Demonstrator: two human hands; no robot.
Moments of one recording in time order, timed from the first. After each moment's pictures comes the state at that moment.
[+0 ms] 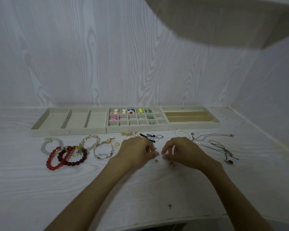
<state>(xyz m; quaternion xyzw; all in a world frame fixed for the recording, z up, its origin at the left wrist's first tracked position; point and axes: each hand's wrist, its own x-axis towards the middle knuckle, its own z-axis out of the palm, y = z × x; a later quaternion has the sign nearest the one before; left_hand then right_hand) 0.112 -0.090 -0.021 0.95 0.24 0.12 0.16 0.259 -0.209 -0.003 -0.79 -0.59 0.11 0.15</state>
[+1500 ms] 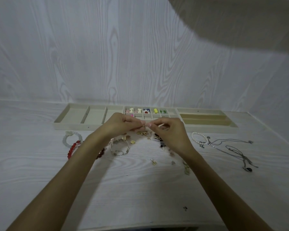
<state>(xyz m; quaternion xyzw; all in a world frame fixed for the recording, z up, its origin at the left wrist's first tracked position) 0.044 -0.035 0.036 0.75 0.31 0.22 0.54 0.187 -0.146 0.025 -0.66 -0.52 0.14 0.52</state>
